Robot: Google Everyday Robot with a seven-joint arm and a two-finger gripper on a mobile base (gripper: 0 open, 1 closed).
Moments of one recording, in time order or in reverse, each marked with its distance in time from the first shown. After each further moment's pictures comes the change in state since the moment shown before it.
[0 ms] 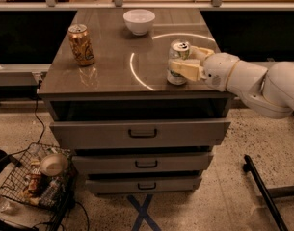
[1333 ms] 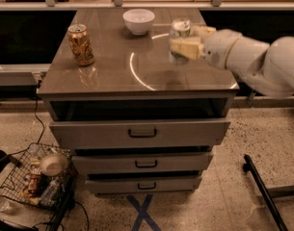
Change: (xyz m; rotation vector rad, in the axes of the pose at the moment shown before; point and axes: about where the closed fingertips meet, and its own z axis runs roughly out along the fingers) arm -0.045 -0.030 0.015 0.104 0.013 -0.046
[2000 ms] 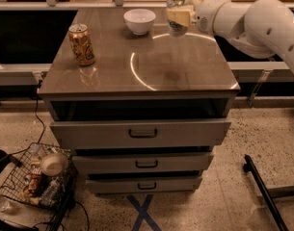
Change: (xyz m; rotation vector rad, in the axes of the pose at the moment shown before) arm -0.033 -0.083 0.066 0.122 0.037 -0.045
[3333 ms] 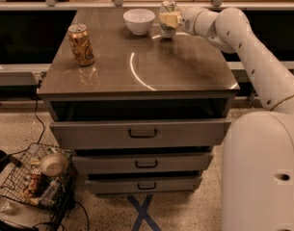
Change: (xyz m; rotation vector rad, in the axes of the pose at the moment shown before) arm 0.074 -0.061 0.120 0.010 0.020 0.151
